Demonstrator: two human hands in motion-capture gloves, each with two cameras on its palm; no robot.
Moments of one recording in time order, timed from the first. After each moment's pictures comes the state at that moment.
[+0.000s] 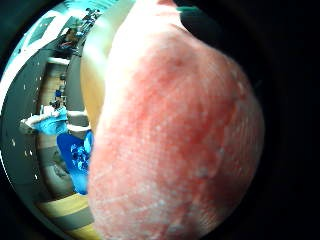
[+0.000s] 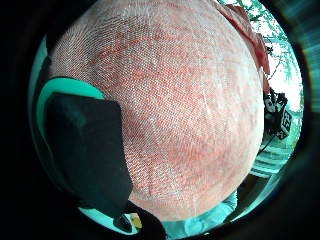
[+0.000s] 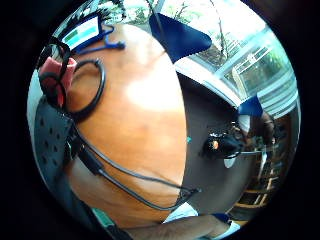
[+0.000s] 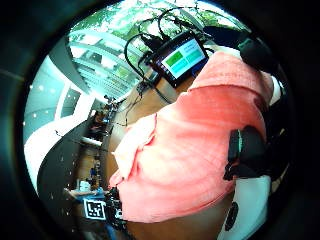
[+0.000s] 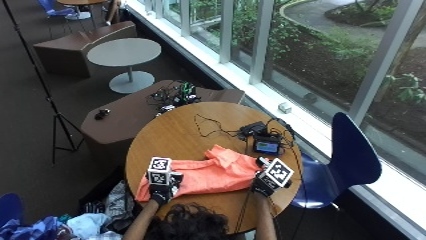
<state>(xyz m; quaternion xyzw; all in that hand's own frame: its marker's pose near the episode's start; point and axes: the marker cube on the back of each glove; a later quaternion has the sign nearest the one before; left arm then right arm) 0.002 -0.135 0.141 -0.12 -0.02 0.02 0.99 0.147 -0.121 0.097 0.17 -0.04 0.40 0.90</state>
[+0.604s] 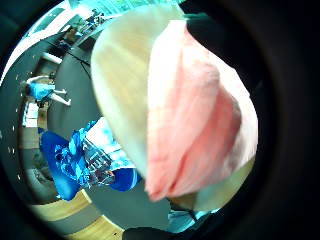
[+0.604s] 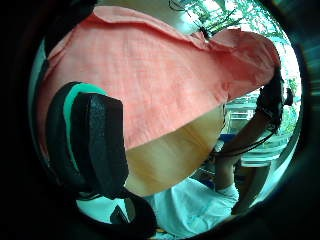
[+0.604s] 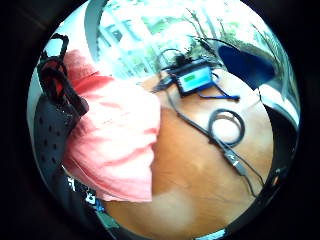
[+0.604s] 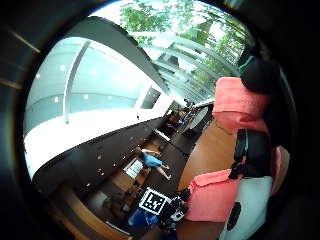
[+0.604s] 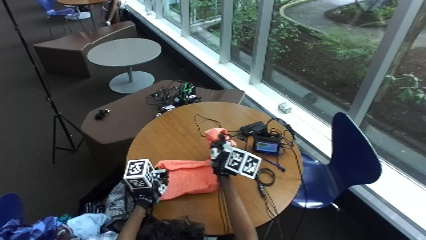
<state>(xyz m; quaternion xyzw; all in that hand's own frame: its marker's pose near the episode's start) -0.019 -0.119 0.093 -0.02 0.09 0.03 0.99 -0.001 -0.167 -0.022 0.42 -0.31 0.15 0.84</state>
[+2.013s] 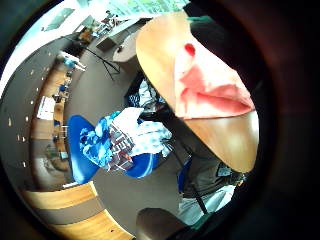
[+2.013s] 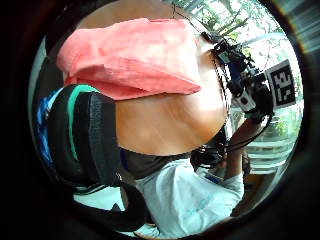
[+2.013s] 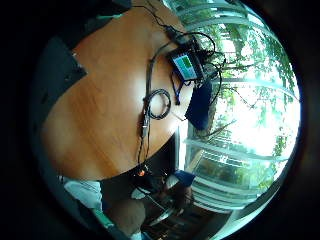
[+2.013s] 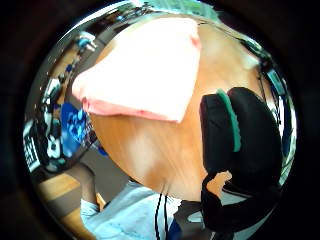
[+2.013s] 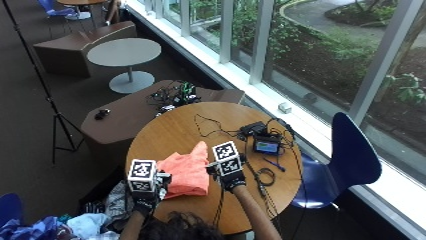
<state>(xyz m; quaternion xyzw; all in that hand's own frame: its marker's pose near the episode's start) -0.030 -0.059 0.009 0.00 -0.02 0.01 1.00 -0.027 -0.123 0.023 -0.06 0.16 -0.05 0.98</state>
